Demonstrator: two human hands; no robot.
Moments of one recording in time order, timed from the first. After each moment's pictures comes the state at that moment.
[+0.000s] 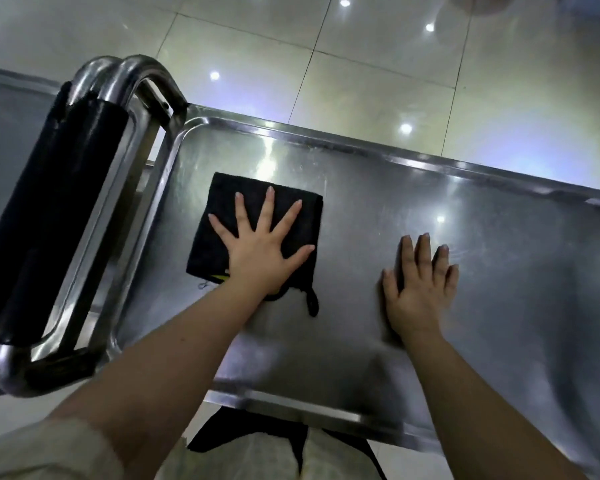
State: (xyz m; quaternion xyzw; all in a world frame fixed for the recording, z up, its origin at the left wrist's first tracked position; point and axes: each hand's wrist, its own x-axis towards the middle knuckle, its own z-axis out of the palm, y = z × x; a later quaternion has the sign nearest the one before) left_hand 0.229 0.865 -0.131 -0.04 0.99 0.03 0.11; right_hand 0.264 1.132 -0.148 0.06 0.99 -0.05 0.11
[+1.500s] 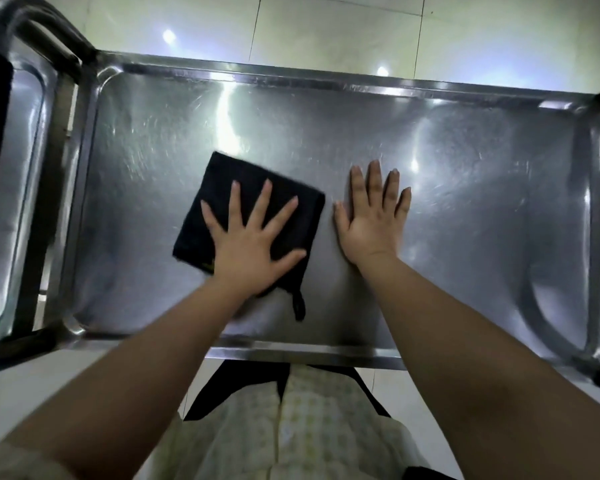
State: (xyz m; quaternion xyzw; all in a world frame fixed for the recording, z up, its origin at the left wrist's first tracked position) left_hand 0.289 0.925 -0.128 0.10 0.99 0.04 0.12; right_hand 0.249 1.137 -0.145 0.05 0.99 -0.05 0.15
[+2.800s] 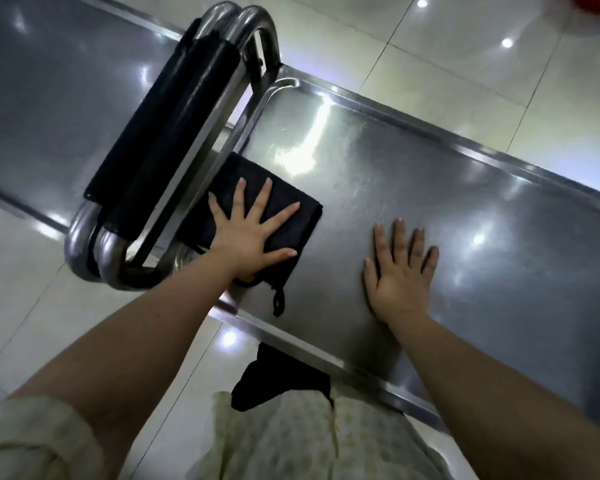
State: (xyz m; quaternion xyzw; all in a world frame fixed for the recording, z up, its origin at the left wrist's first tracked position) left_hand 0.312 0.757 -0.116 -0.02 0.98 0.01 0.21; right_hand 0.289 1.044 -0.145 -0.13 0.98 -0.03 0.16
